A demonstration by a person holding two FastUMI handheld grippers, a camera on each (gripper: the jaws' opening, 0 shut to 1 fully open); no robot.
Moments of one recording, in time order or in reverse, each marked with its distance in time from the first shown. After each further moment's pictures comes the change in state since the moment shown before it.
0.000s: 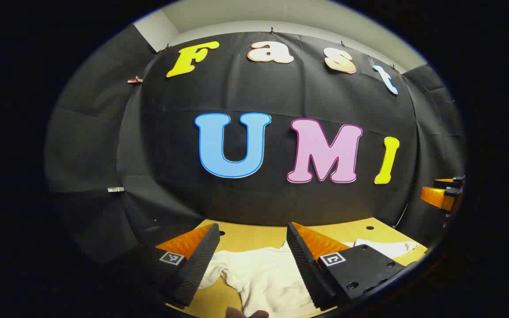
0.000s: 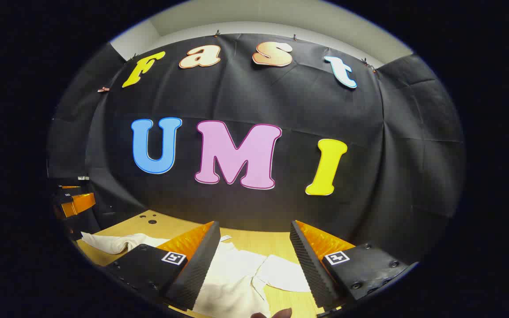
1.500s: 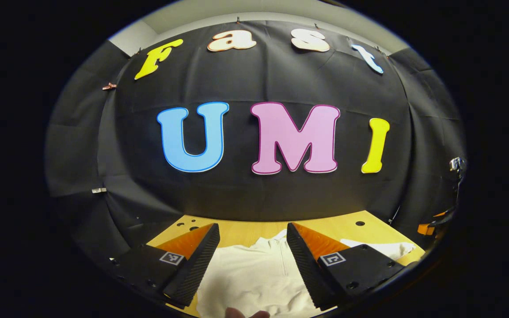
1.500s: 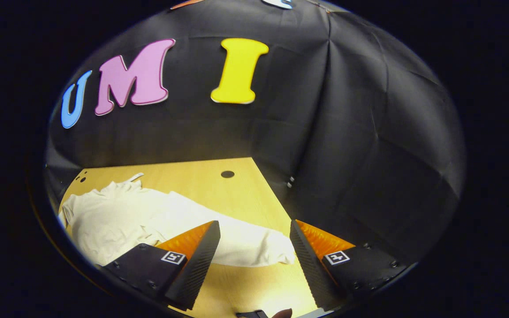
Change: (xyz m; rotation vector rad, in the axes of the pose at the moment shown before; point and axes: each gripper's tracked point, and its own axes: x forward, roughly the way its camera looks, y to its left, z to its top) left arm 0.044 -0.149 -0.025 0.066 0.081 -0.003; right arm 0.048 -0.282 -0.243 0.093 0.518 -0.310
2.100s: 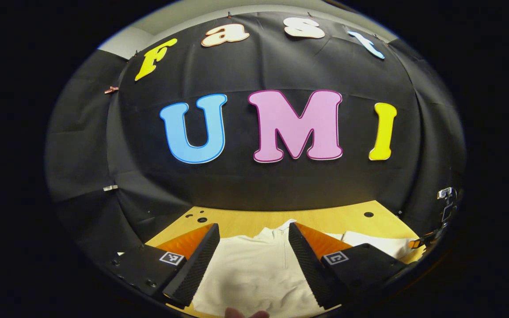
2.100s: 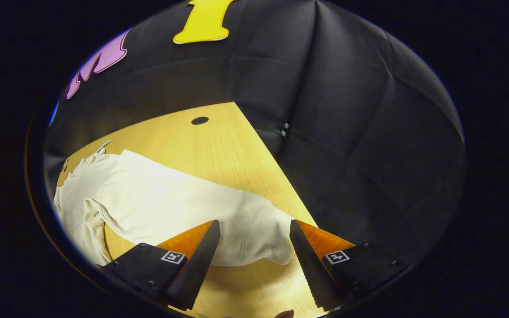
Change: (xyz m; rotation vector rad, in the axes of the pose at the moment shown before) left arm -0.009 -0.025 -0.014 0.036 0.072 0.106; right arm 0.103 -0.044 -0.118 0.038 0.296 -0.012
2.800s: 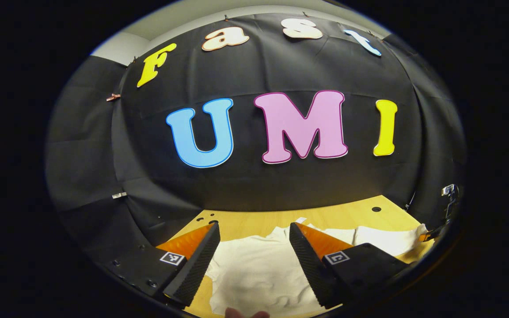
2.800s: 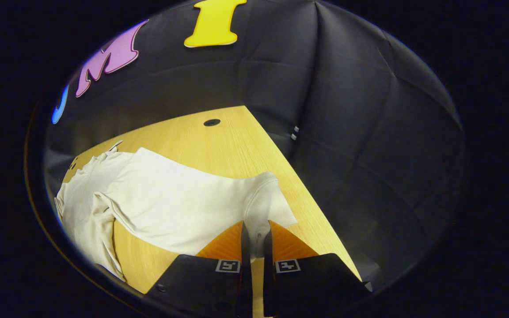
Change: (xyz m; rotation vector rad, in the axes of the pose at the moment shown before) left arm -0.008 0.040 0.001 0.035 -0.022 0.002; right arm -0.025 0.017 0.010 -0.001 -0.106 0.058
